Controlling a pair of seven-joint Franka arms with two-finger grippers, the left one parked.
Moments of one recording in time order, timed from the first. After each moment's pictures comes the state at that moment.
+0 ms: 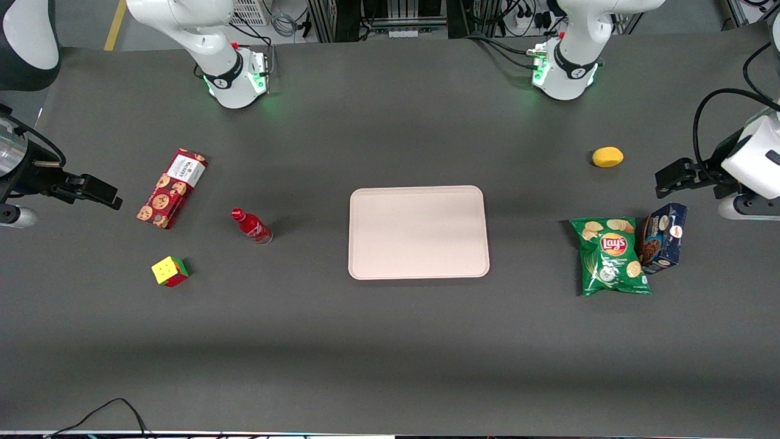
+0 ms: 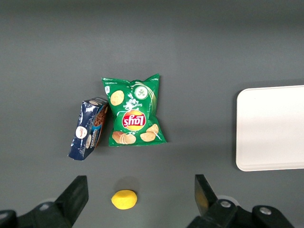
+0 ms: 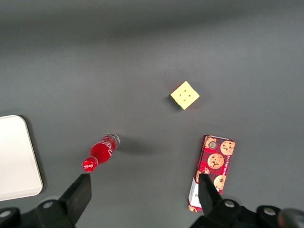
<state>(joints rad) -0.05 0.01 0.02 -1.68 0.00 1.70 0.15</state>
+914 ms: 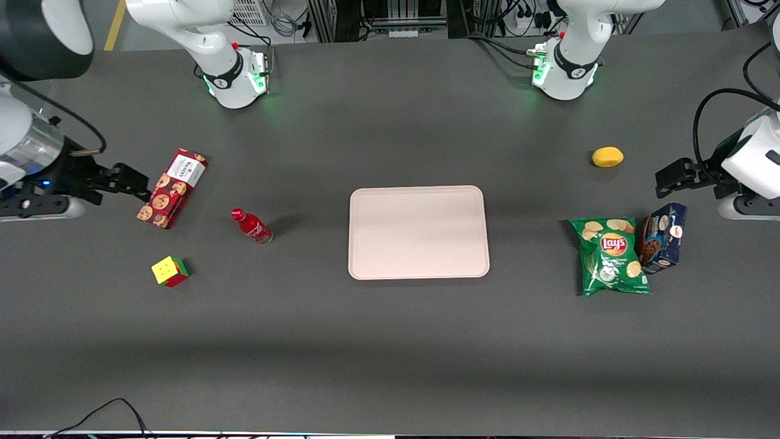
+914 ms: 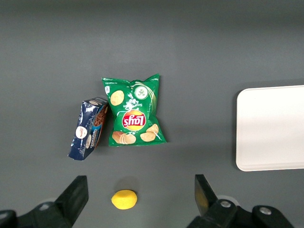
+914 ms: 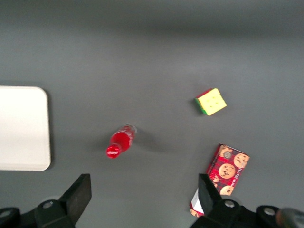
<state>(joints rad) 0.04 0.01 0.04 -1.67 0.01 1.69 0.06</state>
